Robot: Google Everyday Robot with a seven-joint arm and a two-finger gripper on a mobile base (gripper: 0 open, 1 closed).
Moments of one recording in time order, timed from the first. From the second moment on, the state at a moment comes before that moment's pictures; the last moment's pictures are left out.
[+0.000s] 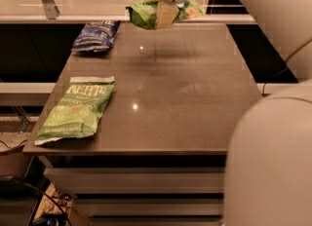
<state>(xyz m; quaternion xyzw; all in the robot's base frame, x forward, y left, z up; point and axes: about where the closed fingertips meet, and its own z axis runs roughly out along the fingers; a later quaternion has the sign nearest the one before) 0.714 -0.018 0.966 -0.79 0.55 -0.09 0.27</state>
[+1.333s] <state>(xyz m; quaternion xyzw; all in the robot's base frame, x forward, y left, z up) 0.586 -0.009 0.942 -0.83 0.50 -0.08 0.22</state>
